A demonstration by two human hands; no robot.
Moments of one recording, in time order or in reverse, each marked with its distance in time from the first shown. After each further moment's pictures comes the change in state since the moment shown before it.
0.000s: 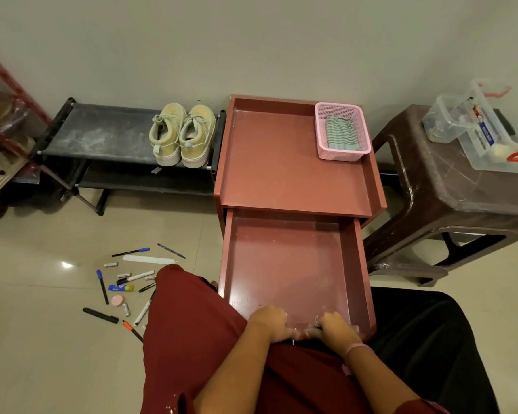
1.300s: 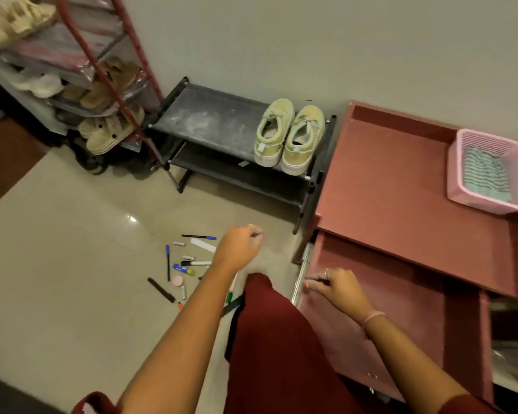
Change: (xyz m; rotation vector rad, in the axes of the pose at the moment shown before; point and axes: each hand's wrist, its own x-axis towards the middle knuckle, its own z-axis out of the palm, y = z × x) left_hand -0.048 -0.246 -0.136 -0.668 0.863 -0.287; right_hand 0.100 -0.213 -0.084 0.046 0.200 -0.373
